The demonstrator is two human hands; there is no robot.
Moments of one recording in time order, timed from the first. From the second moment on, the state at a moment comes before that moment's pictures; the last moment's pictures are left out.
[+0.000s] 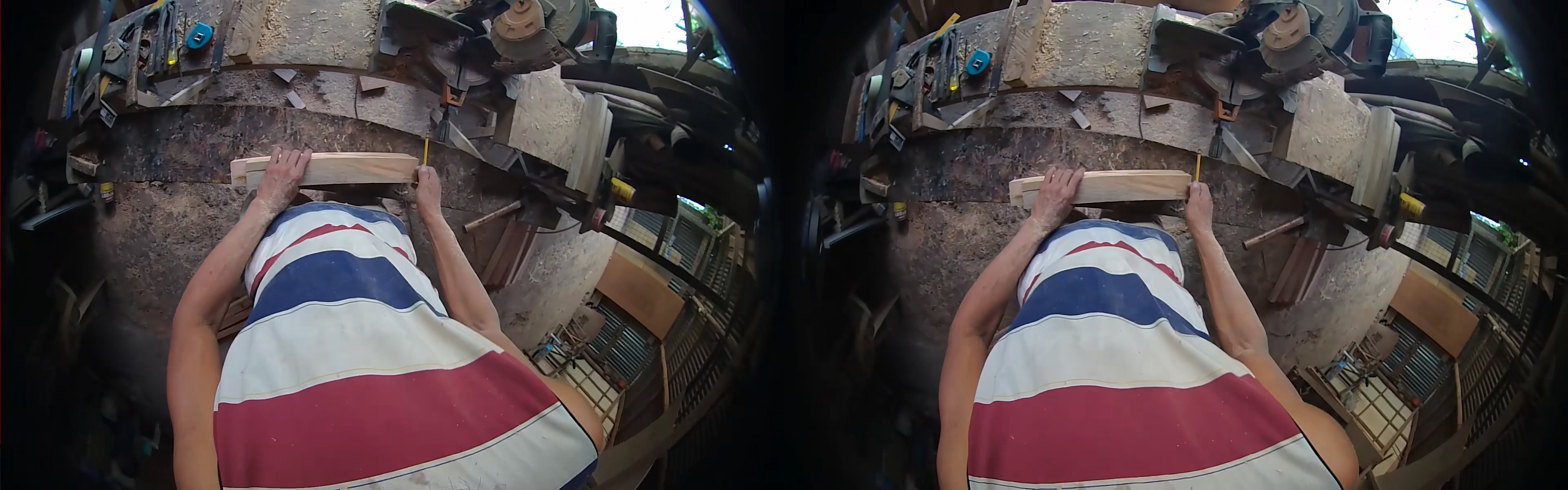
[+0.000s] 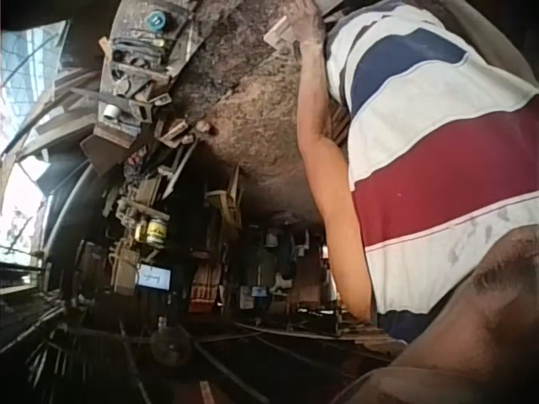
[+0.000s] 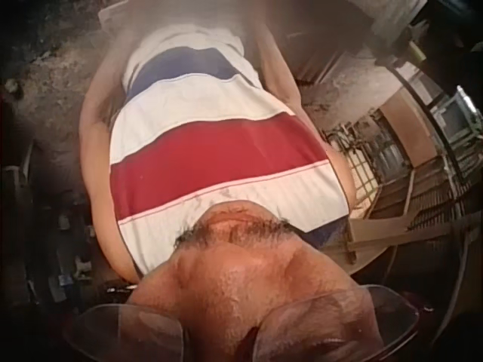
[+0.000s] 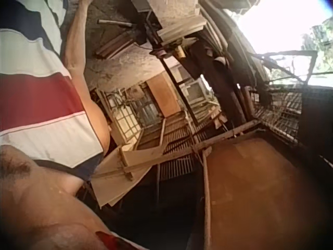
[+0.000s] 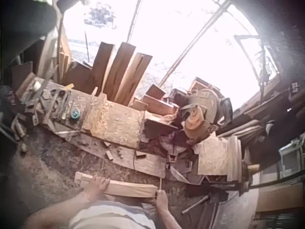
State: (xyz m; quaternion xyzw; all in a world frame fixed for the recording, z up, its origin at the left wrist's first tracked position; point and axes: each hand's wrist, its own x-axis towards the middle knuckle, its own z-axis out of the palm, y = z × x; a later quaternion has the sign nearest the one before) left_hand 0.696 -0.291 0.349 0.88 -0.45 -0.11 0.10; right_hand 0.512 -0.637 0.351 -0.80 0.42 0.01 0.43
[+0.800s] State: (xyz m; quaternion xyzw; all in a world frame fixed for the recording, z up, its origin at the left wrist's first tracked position) left_hand 0.672 -0.316 0.298 0.94 -0.35 -0.01 0.04; right_hand 0.615 -0.659 0.439 -0.72 0.14 0.27 0.62
